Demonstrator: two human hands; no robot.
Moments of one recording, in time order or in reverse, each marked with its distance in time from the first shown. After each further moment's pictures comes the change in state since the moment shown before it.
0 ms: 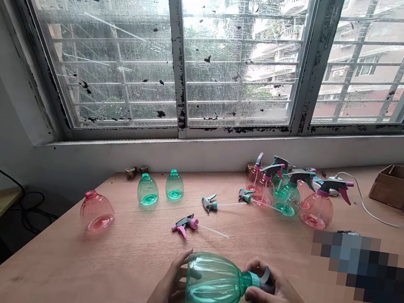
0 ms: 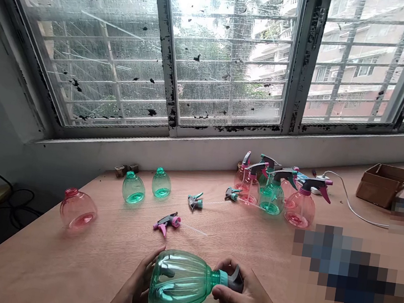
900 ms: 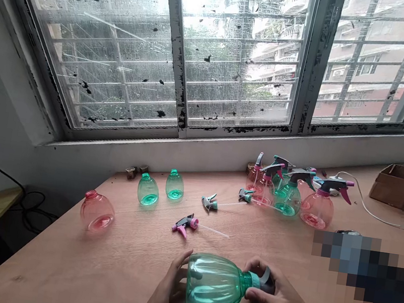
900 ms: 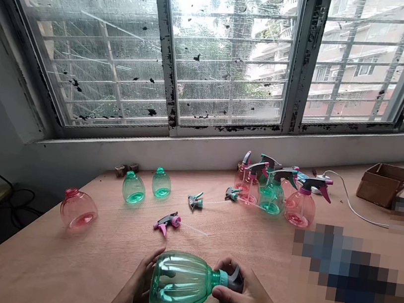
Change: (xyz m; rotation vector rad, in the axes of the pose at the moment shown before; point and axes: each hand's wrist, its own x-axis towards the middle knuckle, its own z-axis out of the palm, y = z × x) left_hand 0.001 -0.006 -0.001 0.007 0.007 0.027; right_hand 0.000 -0.005 0.003 -0.013 -0.025 -0.048
